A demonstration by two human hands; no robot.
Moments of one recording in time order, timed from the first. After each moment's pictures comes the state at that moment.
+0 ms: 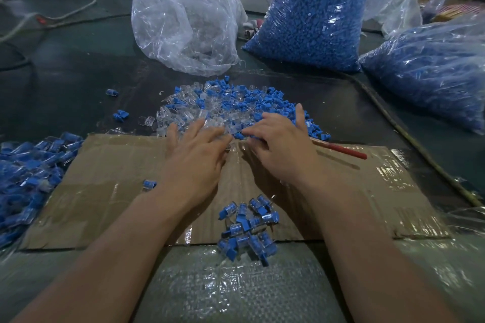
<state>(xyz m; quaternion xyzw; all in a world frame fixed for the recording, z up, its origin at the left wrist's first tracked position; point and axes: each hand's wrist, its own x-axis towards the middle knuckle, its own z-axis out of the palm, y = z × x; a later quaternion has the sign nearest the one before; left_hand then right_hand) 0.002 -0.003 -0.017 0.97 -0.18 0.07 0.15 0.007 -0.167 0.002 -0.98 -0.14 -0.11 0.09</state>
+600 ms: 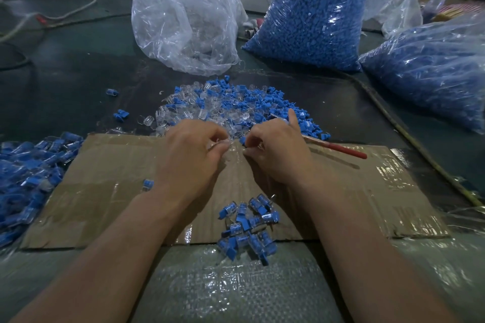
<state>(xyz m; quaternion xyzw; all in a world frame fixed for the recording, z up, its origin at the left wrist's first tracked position) -0.003 -0.002 -0.009 0.90 -0.17 0.23 0.33 0.013 -0.162 -0.004 -0.98 -0.13 -0.10 0.10</state>
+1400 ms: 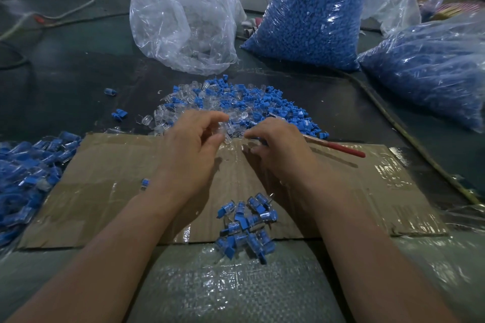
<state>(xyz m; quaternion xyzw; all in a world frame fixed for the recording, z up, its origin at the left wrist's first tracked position) -0.006 -0.005 -0.002 0.86 -0.15 0.17 0.45 0.010 -0.168 -0.003 -0.97 -0.14 -0.09 0.15</state>
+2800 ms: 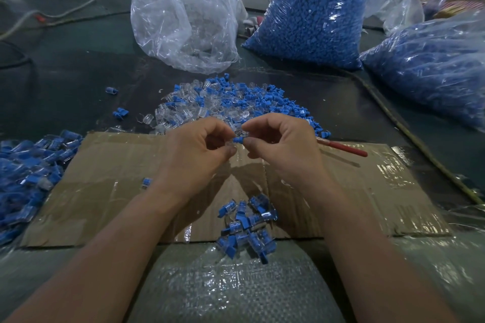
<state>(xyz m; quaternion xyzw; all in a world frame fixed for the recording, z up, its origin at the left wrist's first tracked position) -0.012 -0.004 0.001 0.83 -0.15 0.09 0.52 -0.023 -0.154 0.020 -0.84 -0.09 -0.08 0.53</state>
